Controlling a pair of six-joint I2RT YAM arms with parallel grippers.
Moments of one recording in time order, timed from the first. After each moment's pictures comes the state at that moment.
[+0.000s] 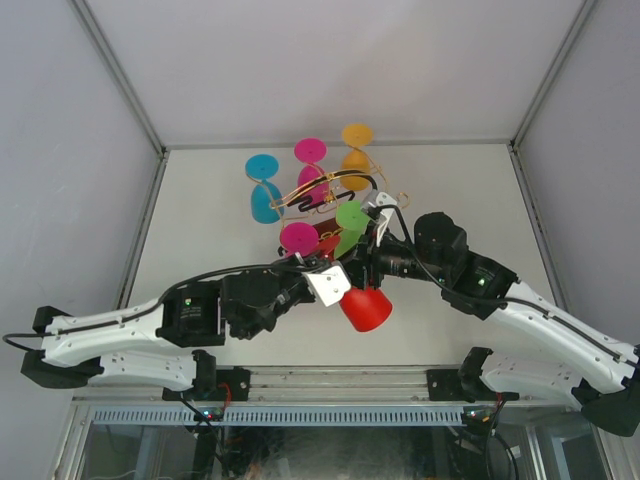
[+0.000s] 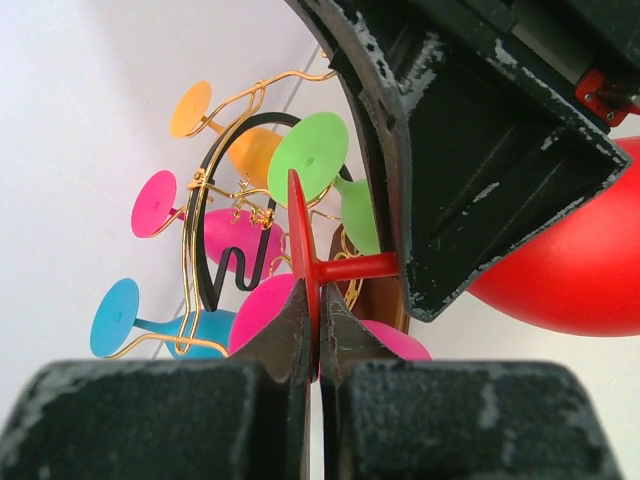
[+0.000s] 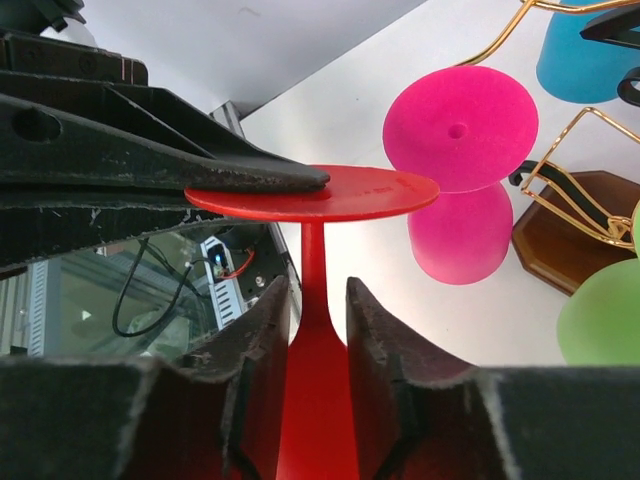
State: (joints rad) left arm -1.45 1.00 1.17 -0.43 -0.66 0.46; right arm 0.92 0.98 1.04 -0.29 -0.35 0.32
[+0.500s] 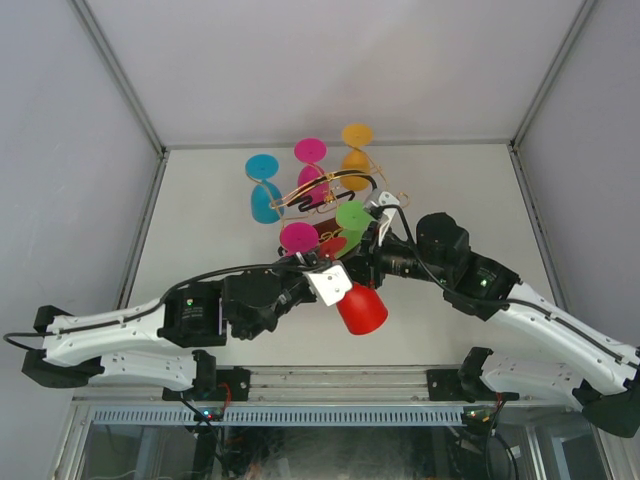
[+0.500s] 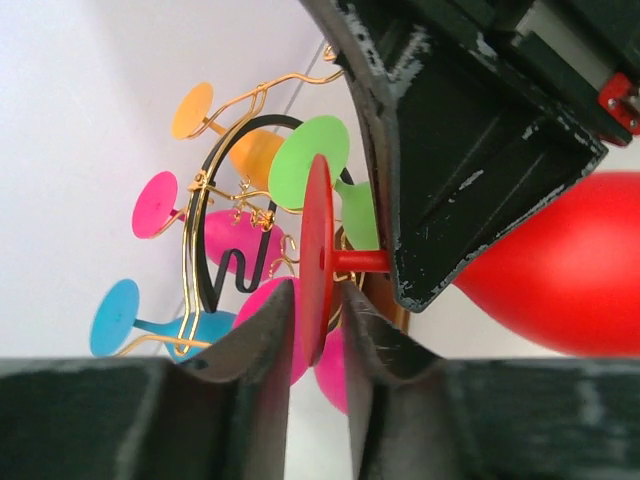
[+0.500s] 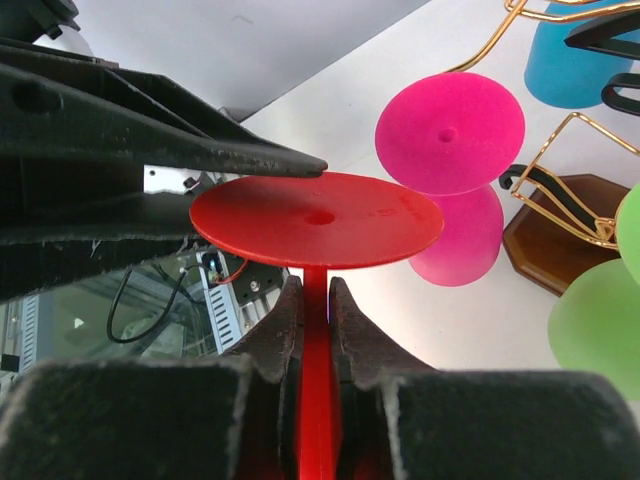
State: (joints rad) left arm -1.45 1.01 1.17 -0.43 -0.66 0.47; right arm 0.92 0.97 1.03 -0.29 -0.33 0.32
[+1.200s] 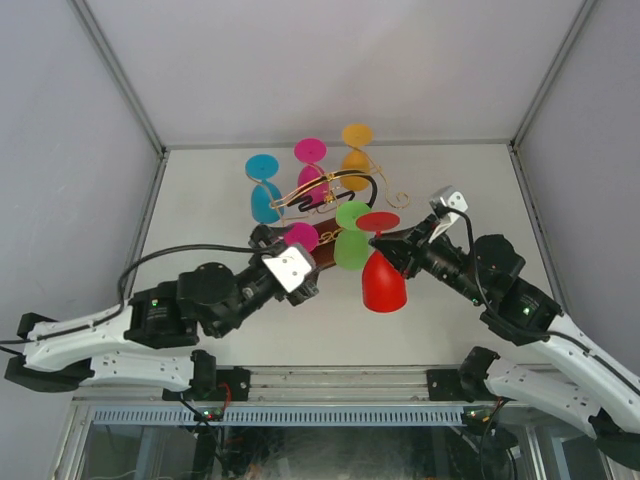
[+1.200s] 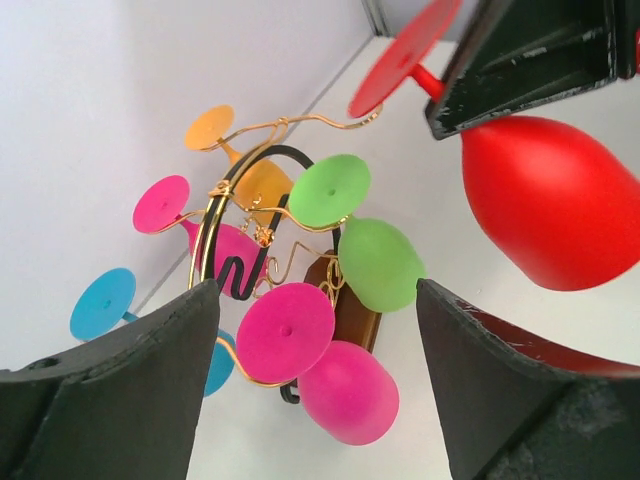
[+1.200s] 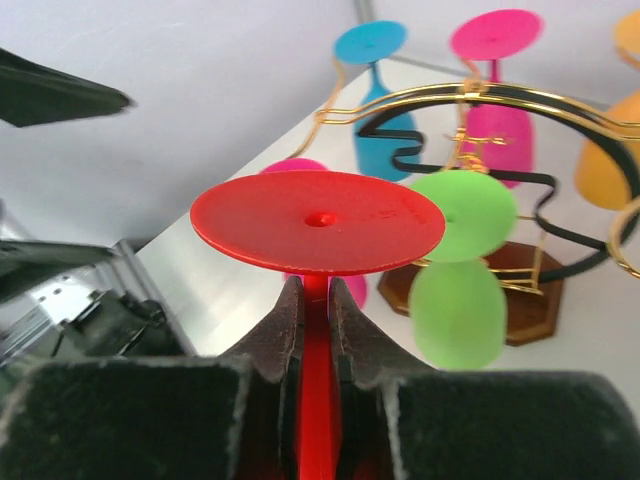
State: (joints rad) left arm -1.45 0.92 1.19 -0.40 -0.64 0.35; right arm 0.86 0.74 0.95 -0.25 -0.03 0.31
